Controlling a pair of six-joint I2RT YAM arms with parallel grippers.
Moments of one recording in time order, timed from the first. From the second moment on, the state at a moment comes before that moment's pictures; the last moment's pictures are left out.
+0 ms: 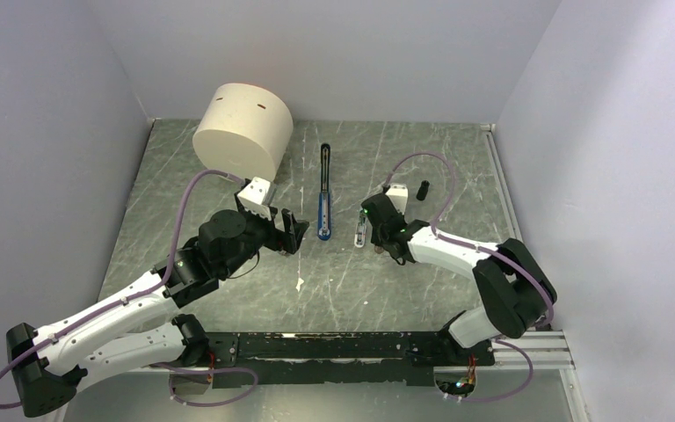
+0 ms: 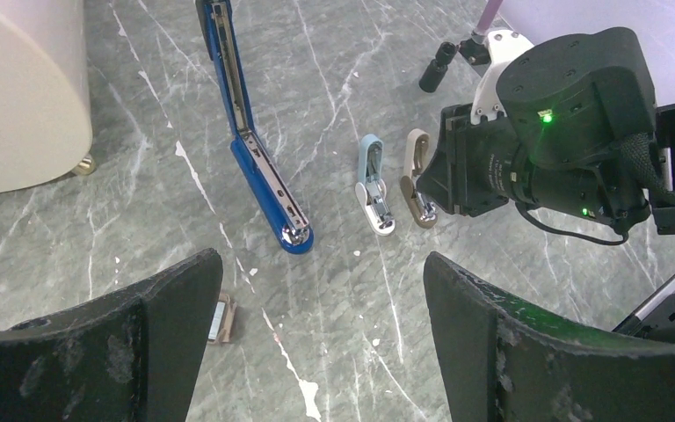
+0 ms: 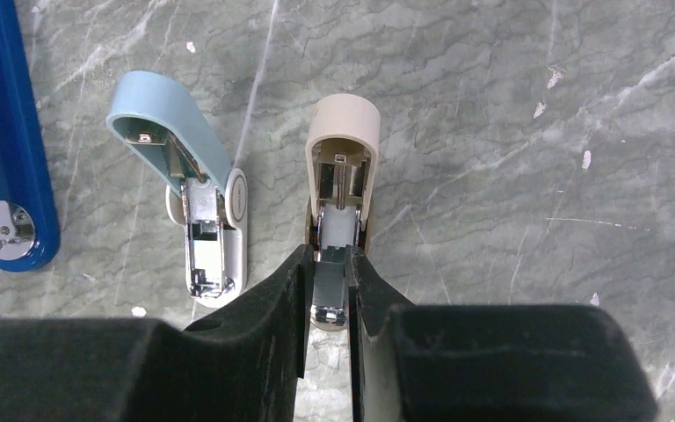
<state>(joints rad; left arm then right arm) -0.93 0.84 0.74 -0.12 -0.33 -0.31 0.65 1.47 0.74 -0.18 0.47 0.58</state>
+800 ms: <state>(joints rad) -0.93 0.84 0.74 -0.12 -0.34 -0.31 0.65 1.48 0.74 -0.18 0.46 0.58</state>
